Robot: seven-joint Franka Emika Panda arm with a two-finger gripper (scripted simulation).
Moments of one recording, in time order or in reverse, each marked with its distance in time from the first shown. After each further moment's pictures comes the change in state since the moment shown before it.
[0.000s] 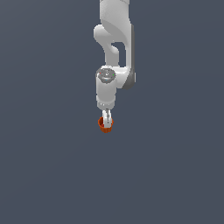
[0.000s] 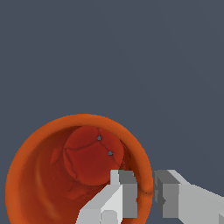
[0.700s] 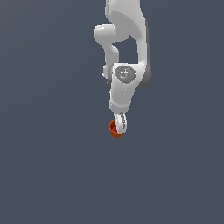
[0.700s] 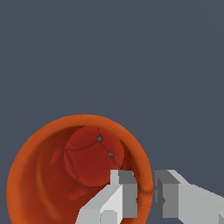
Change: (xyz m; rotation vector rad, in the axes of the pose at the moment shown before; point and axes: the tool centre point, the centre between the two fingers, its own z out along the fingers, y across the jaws) arm -0.052 -0.058 -0.046 -0.001 0.000 -0.003
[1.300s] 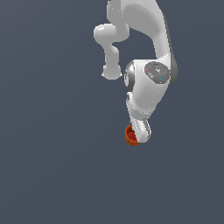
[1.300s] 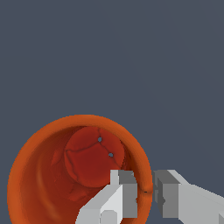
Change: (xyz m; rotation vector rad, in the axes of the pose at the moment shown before) arm -0.059 -0.070 -0.053 0.000 -0.001 -0.002
